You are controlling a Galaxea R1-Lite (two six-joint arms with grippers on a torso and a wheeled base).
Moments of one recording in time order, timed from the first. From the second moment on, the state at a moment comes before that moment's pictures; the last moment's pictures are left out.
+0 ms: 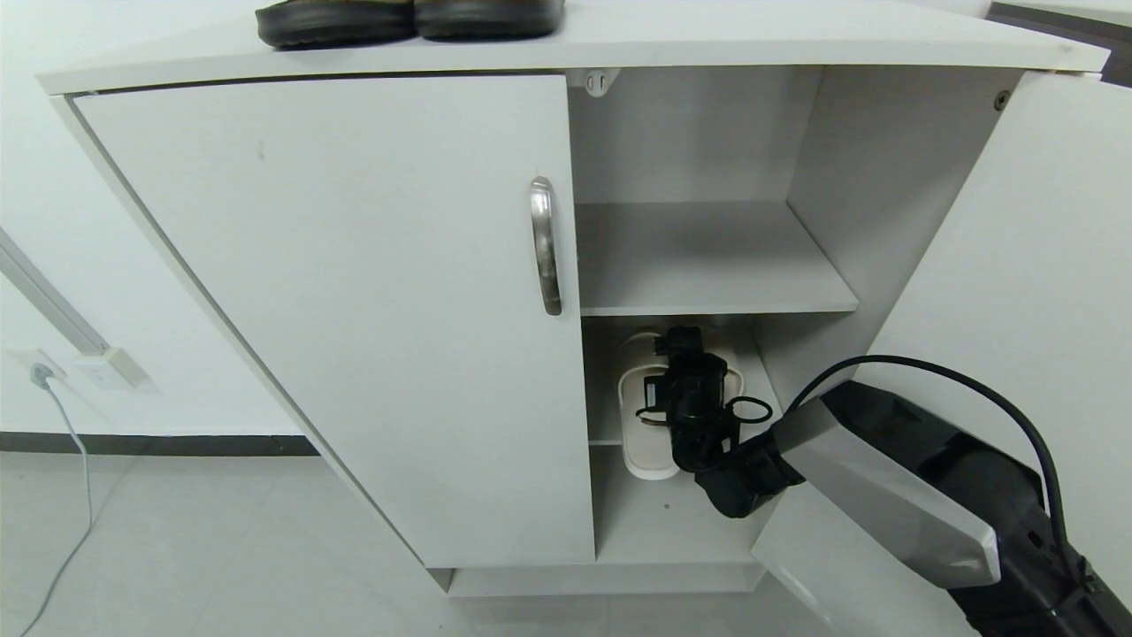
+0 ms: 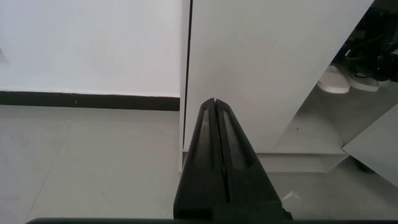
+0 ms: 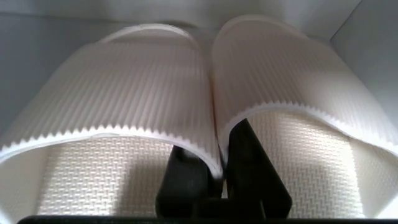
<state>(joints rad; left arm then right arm) 0.00 0.00 0.00 0.00 0.01 -0.08 0.59 2.61 -1.62 -0.95 -0.62 -0.01</state>
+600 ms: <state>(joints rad) 0.00 0.00 0.00 0.00 0.01 -0.08 0.60 2.56 -1.50 -0.99 -0.63 0.00</state>
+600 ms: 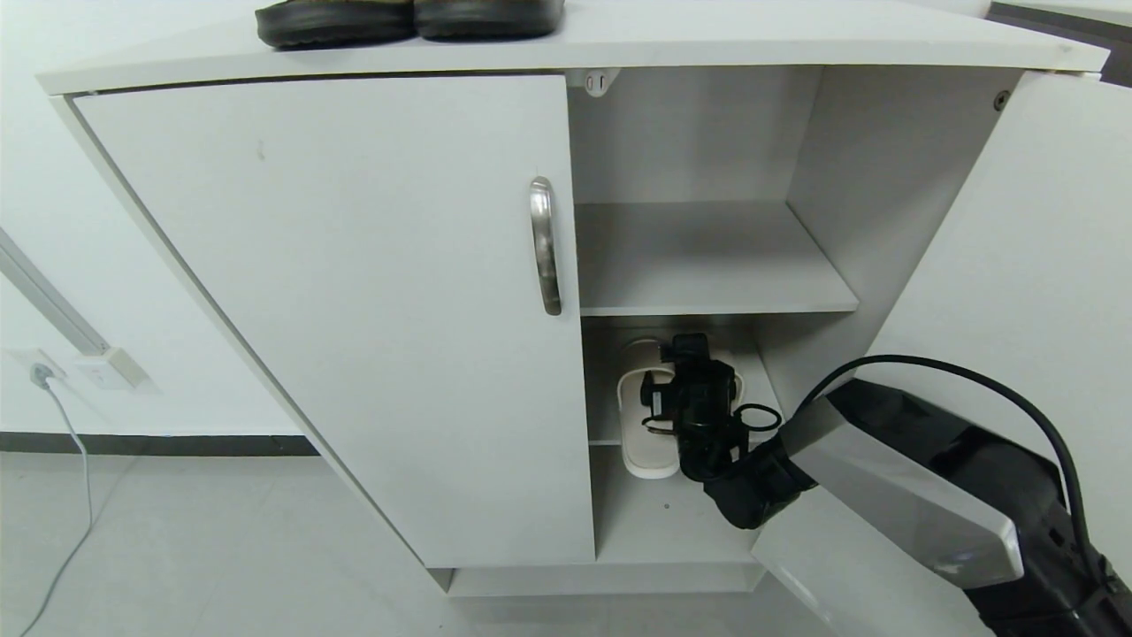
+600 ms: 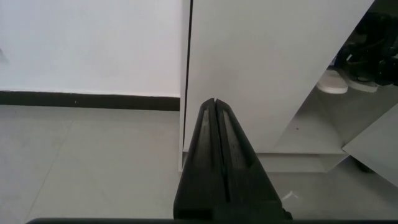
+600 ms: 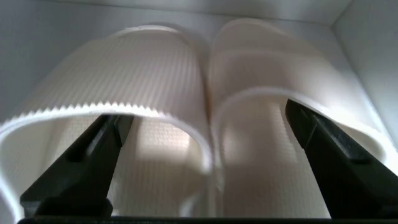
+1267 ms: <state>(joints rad) 0.00 0.00 0.00 0.00 0.01 -0.08 0.68 2.33 -0.94 -1.31 -0.63 -0.01</state>
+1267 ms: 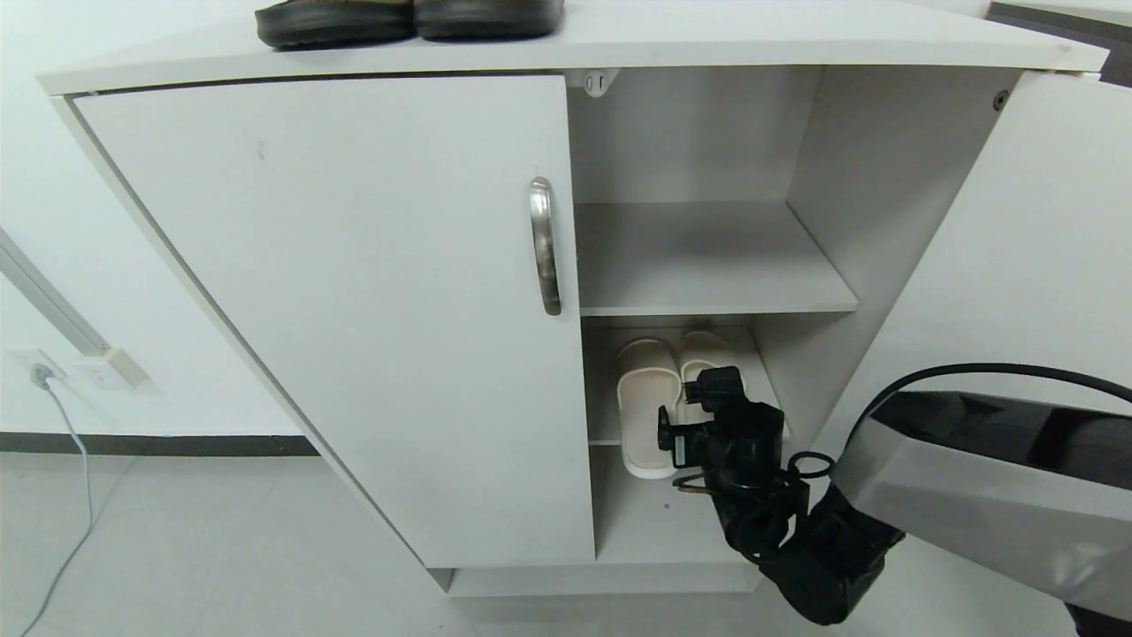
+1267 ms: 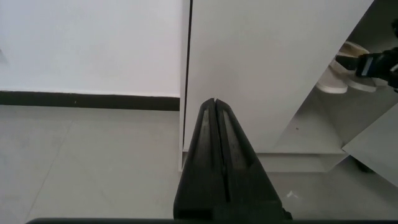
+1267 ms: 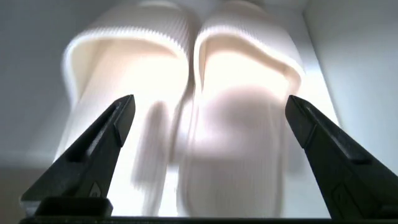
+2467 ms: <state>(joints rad) 0.00 0.00 0.00 0.00 0.01 -0.08 0.78 2.23 -0.72 -1.40 -0.59 -0.05</state>
